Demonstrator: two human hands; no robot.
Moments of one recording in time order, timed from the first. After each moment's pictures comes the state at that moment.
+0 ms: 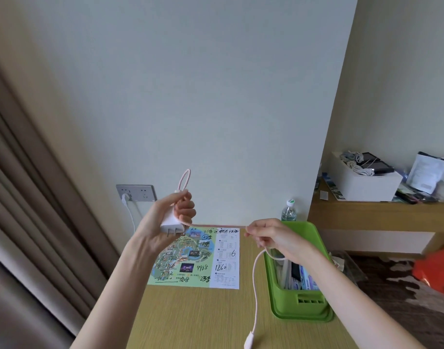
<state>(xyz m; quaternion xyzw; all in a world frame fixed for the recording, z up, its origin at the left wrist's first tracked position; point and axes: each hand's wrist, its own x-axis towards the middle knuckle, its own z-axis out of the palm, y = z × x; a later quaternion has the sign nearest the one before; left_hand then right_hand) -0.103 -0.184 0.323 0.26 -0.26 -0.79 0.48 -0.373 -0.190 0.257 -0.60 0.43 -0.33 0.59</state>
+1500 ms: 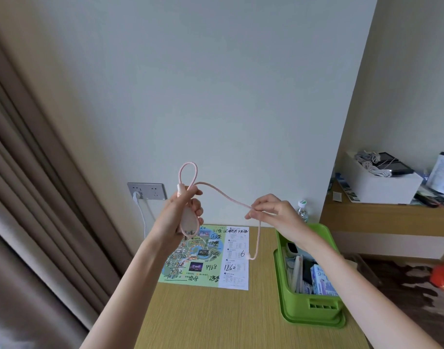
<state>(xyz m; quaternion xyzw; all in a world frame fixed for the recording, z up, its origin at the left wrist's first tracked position) -0.108 -0.184 0.319 0.41 -0.43 -0.58 0.56 -0.356 -0.209 0.280 -0.69 0.43 -0.41 0.42</state>
